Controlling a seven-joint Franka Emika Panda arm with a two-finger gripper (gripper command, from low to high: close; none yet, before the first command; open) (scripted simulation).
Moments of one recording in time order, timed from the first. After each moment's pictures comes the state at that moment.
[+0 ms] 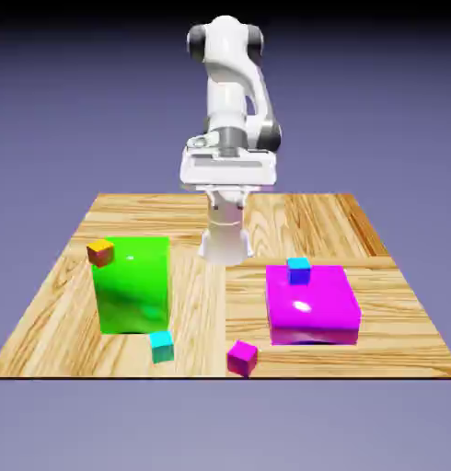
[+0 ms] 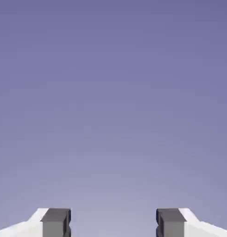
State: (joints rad) arm 0.00 -0.53 0.01 -2.78 0.00 3.00 0.76
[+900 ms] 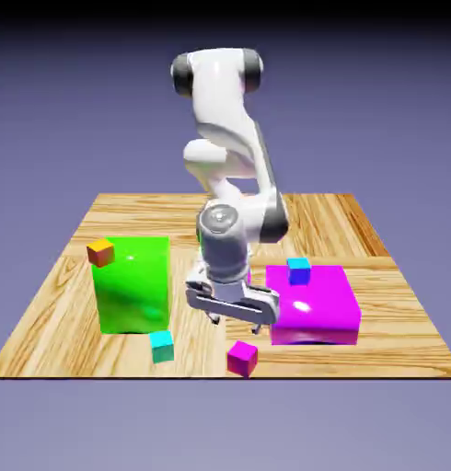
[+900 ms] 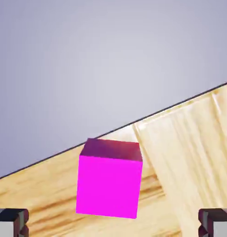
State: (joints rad) arm -0.24 0.45 0.25 -2.04 0.06 2.20 1.22
